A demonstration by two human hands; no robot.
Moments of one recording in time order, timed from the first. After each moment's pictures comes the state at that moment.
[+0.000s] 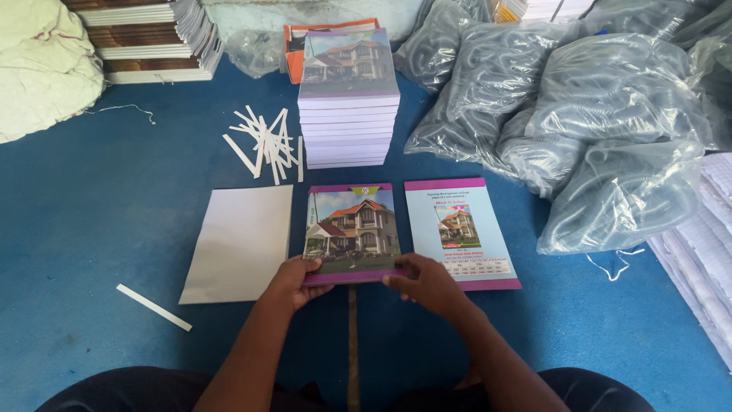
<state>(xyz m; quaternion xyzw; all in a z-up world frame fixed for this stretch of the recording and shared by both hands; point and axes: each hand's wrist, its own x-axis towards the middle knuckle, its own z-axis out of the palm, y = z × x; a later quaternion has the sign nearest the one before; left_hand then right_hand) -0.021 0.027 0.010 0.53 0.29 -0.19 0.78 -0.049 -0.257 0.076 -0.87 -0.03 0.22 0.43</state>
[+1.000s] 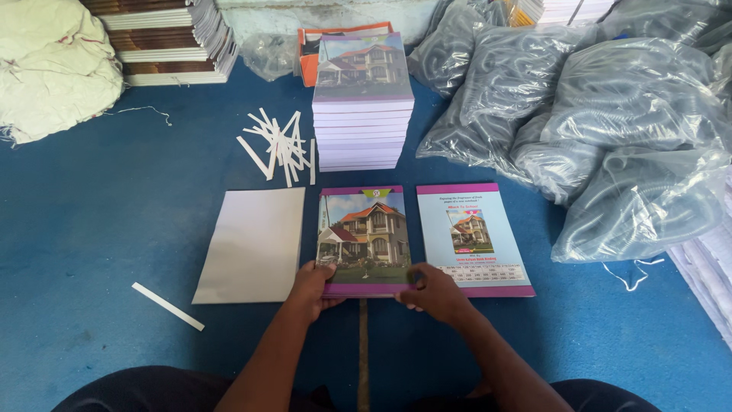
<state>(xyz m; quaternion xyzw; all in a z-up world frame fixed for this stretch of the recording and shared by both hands) -0.036 0.010 0.016 0.61 0.30 -0.17 0.72 -0.038 -0.260 0.029 -0.84 -0.02 0.24 0.48</state>
